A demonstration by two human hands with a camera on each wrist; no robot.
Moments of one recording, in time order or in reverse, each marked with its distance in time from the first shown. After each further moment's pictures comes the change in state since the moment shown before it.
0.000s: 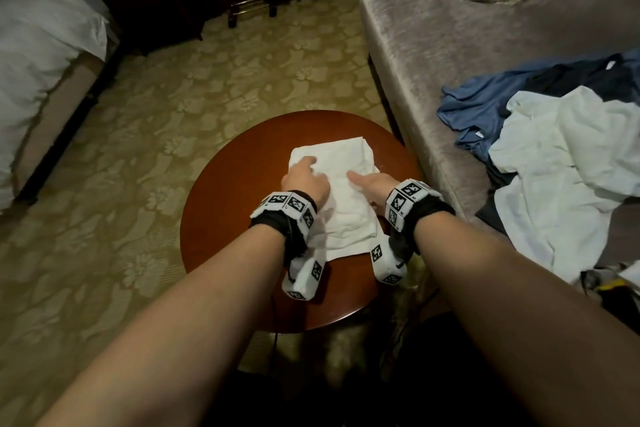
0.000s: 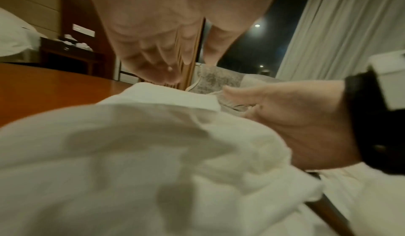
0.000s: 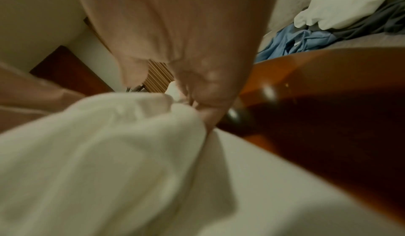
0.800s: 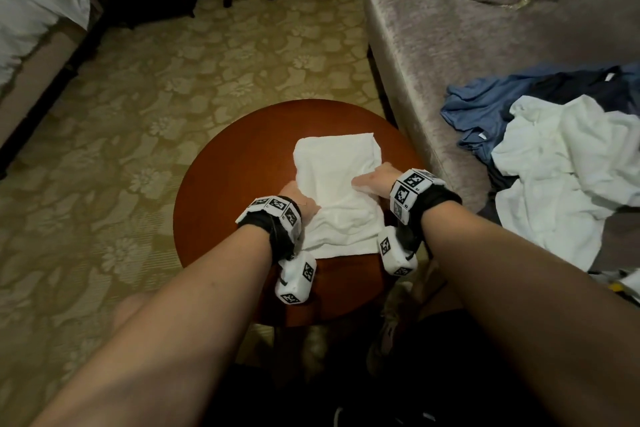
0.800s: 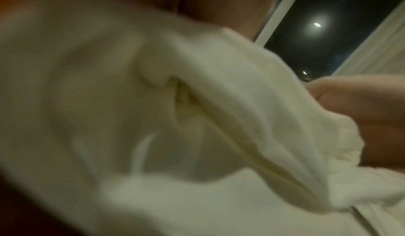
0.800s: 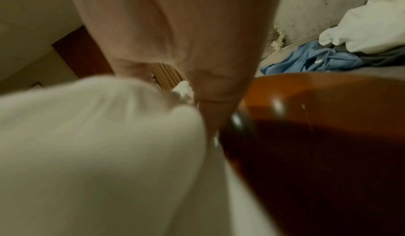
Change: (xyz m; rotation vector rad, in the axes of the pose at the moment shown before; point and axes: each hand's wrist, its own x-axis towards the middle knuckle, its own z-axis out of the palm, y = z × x) left_hand 0.010 -0.046 0.001 0.005 -0.292 -0.239; right_hand -0.004 -0.017 0.002 -0.241 0.187 0.121
